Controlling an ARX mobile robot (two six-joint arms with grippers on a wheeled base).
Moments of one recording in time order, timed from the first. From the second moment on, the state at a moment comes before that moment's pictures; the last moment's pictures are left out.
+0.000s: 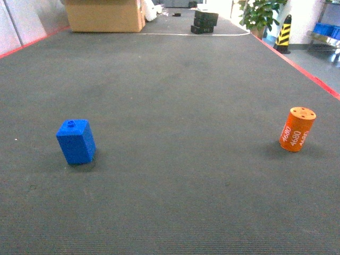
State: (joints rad) left arm 0.00 0.01 0.01 0.00 0.00 0.00; right arm 0.00 0.00 0.01 -0.01 0.00 0.00
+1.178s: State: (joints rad) left arm 0.00 0.01 0.01 0.00 0.00 0.00; right arm 0.00 0.00 0.01 -0.01 0.00 0.00
